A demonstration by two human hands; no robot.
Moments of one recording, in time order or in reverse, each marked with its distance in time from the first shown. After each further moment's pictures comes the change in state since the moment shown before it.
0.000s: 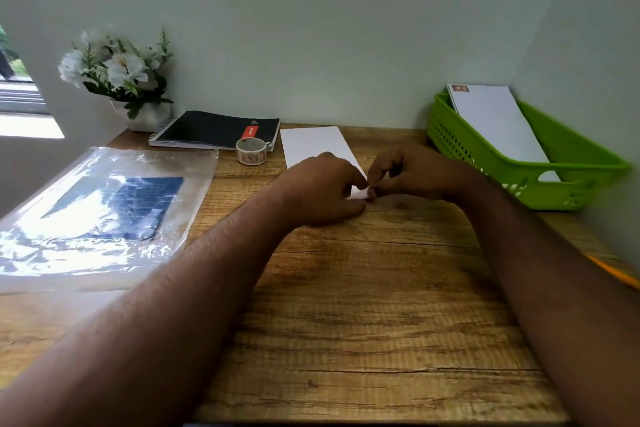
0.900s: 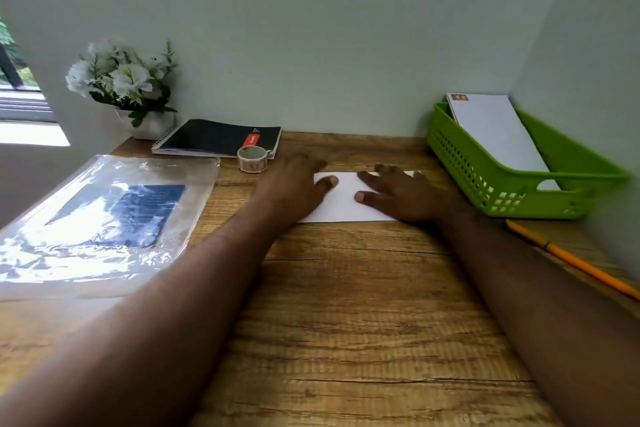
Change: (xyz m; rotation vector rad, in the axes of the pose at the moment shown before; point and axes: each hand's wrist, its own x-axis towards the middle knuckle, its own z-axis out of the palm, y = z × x) left_hand 0.007 -0.038 0.019 -0.001 0.210 -0.335; right_hand 0.018 0.028 0.032 -0.460 -0.040 0.207
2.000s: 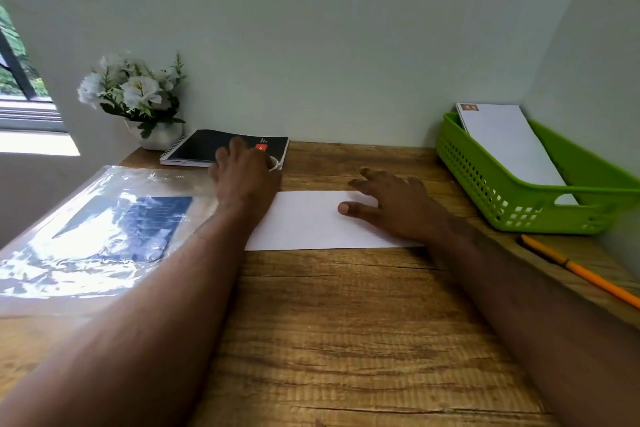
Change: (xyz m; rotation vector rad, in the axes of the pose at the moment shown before) left_hand 0.014 -0.054 -0.013 0.075 0.308 -0.399; right_hand -0.005 -0.036 -0.006 -0.010 0.167 -0.074
